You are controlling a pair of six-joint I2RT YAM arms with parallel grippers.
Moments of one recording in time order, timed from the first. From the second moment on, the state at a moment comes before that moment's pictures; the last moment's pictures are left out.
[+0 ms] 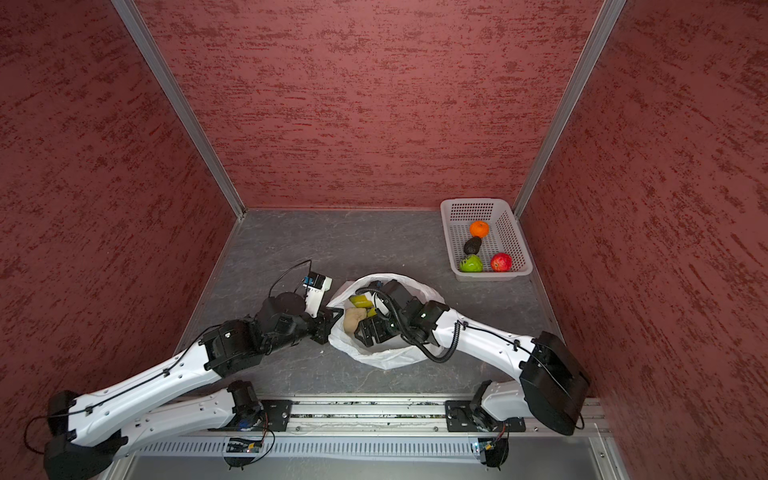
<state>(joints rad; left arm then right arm) -0.98 0.87 0.81 -0.52 -0.14 -0.56 0.91 1.35 0.82 -0.36 -0.24 0.52</state>
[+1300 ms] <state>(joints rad) -1.10 1.01 0.77 -0.39 -0.19 -0.60 0.78 1.64 0.94 -0.39 0.13 1.15</state>
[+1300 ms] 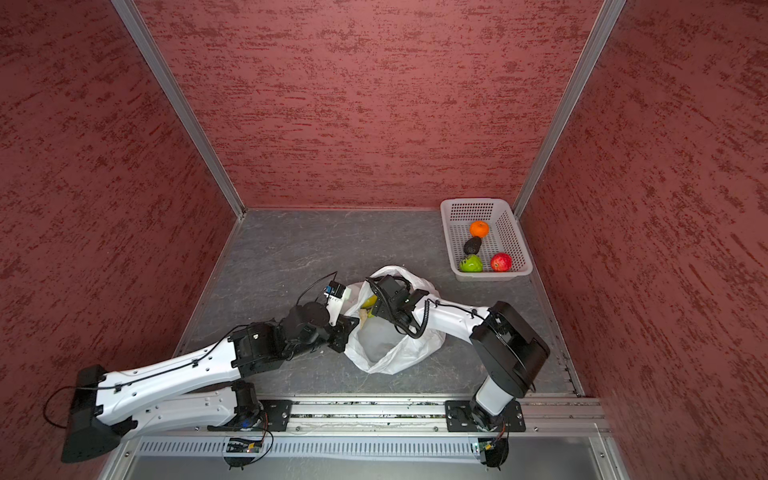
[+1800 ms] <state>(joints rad) -1.09 1.01 0.77 -0.38 -0.15 -0.60 0.76 1.75 1.02 -0.36 0.19 1.17</state>
